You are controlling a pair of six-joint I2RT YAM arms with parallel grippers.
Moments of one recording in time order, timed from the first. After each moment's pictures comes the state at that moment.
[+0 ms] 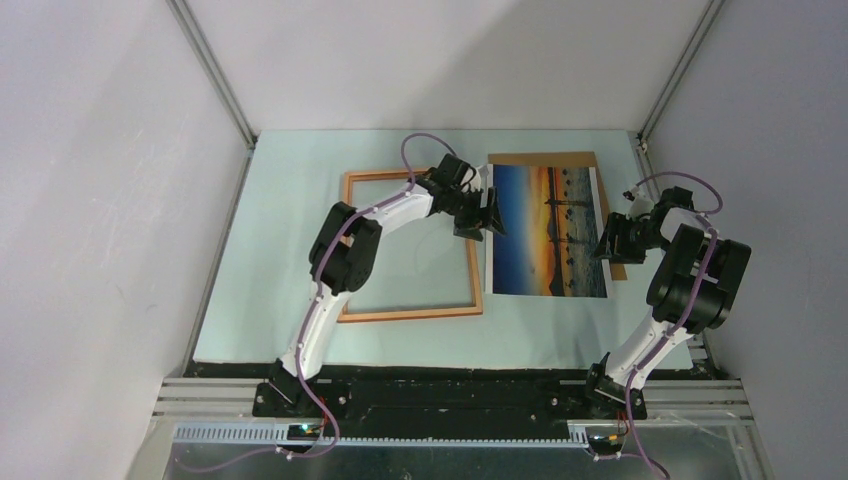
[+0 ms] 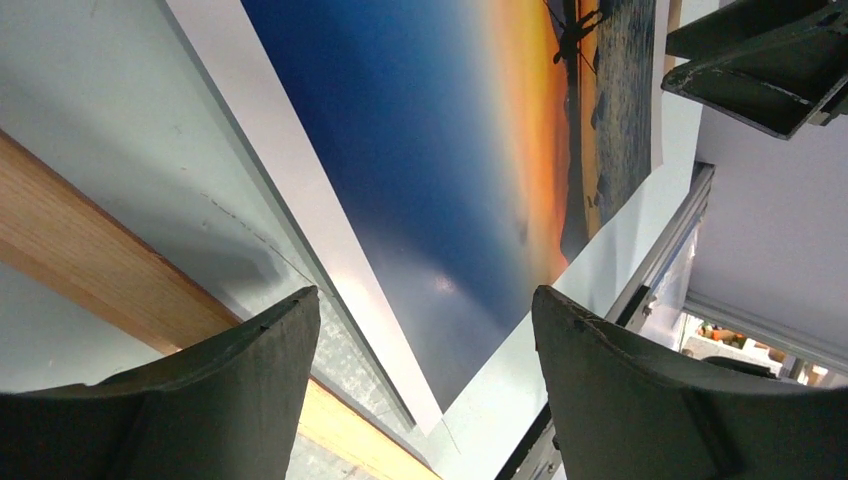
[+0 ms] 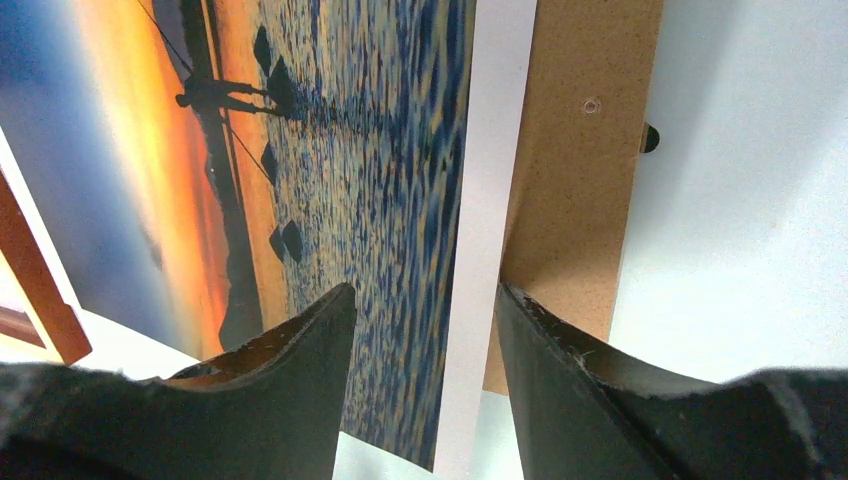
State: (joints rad) left arm -0.63 2.37 1.89 -0.41 0.61 -0.58; right arm -0.43 1.81 1.14 -0.62 -0.51 -0.28
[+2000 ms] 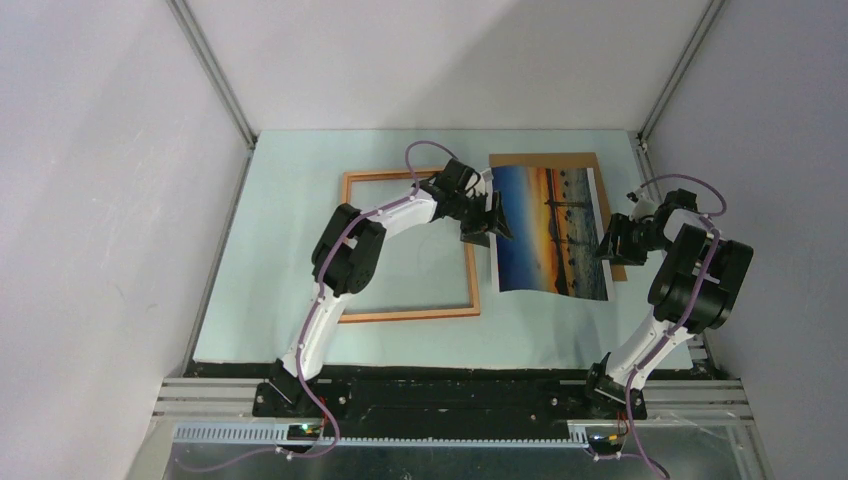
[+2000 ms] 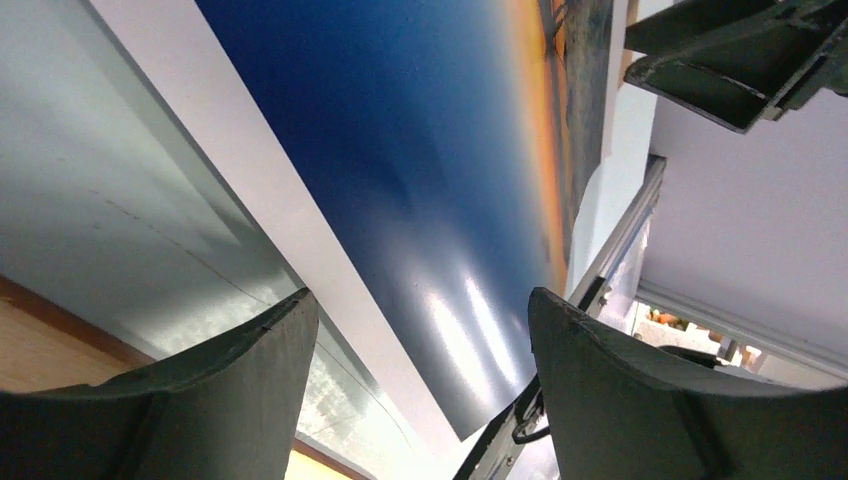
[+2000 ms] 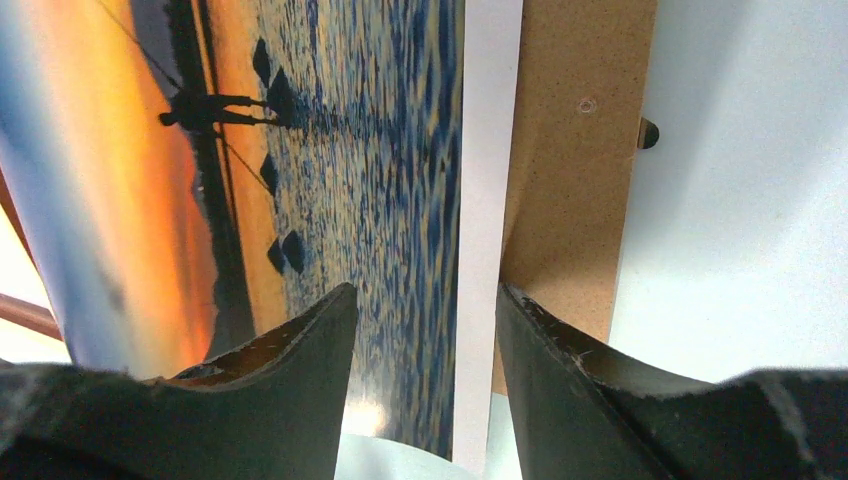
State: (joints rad) left arm -0.66 2.37 1.86 -0.36 0.64 -0.68; right arm -0.45 1.81 1.14 -0.62 -0.55 -0.28
